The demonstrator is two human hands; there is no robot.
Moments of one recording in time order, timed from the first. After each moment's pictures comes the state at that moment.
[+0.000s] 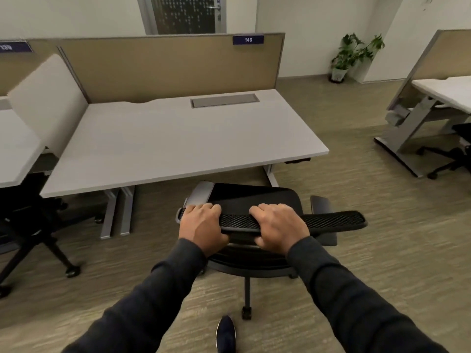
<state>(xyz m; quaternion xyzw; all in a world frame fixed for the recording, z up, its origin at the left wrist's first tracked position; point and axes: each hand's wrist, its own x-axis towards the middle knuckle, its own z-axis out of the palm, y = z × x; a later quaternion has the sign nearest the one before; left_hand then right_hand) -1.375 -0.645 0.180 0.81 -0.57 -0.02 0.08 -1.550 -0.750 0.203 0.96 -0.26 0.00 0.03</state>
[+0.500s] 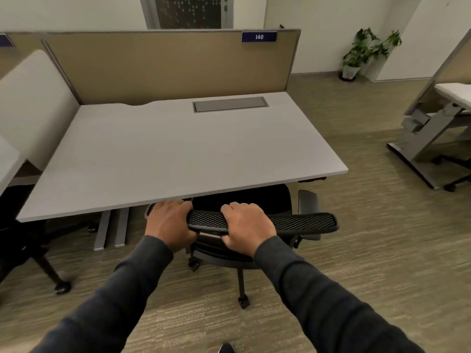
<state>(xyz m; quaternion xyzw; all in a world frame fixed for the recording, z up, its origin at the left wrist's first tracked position) -1.220 -0.739 0.174 0.84 -0.54 -0.03 0.08 -1.395 -0.845 0.191 0.97 -0.23 0.05 -0.03</state>
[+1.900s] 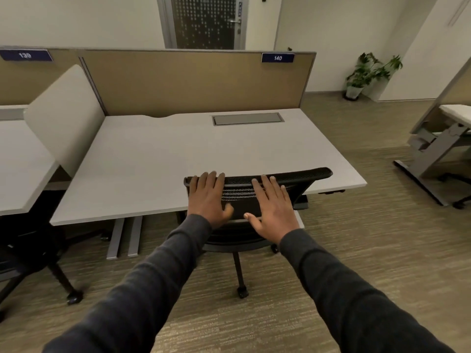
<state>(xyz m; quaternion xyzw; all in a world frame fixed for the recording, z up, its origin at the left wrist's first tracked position) -1.158 -0.762 0.159 0.82 -0.55 0.08 0.15 -1.345 -0.844 0.167 0.93 -0.34 0.13 -0.02</state>
